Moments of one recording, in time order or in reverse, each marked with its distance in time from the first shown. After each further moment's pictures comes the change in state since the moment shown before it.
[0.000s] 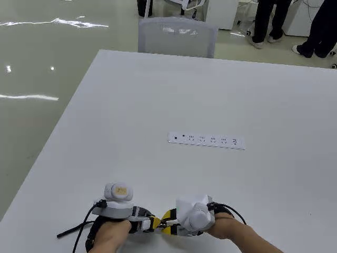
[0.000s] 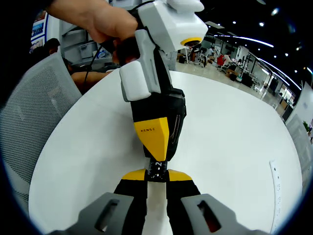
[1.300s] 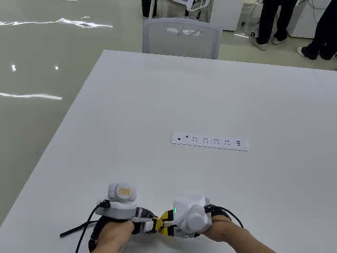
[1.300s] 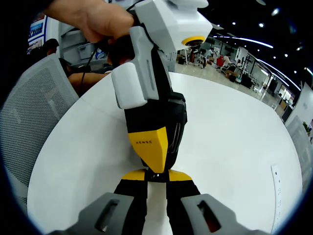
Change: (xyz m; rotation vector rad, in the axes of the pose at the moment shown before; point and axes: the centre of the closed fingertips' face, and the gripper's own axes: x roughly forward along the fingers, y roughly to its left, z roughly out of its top) left arm 0.002 0.000 0.001 0.005 0.004 0.000; right arm 0.010 -0.001 0.009 -0.002 -0.010 -0.008
